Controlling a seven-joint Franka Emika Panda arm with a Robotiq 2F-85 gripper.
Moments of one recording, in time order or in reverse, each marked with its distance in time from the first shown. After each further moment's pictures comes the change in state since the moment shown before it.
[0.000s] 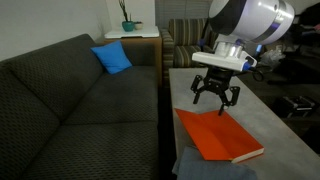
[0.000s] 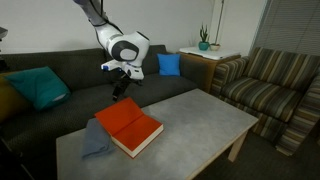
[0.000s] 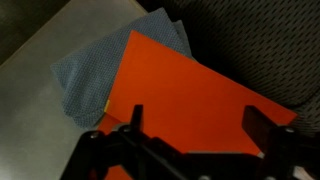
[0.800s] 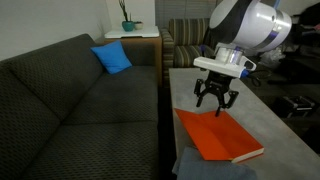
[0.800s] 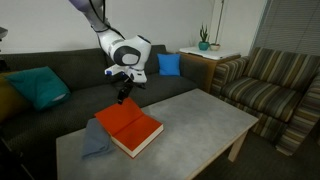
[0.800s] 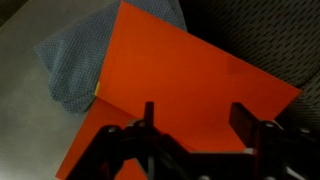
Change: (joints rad) arm 0.007 0.049 -0.023 0.040 -0.007 0.055 0.000
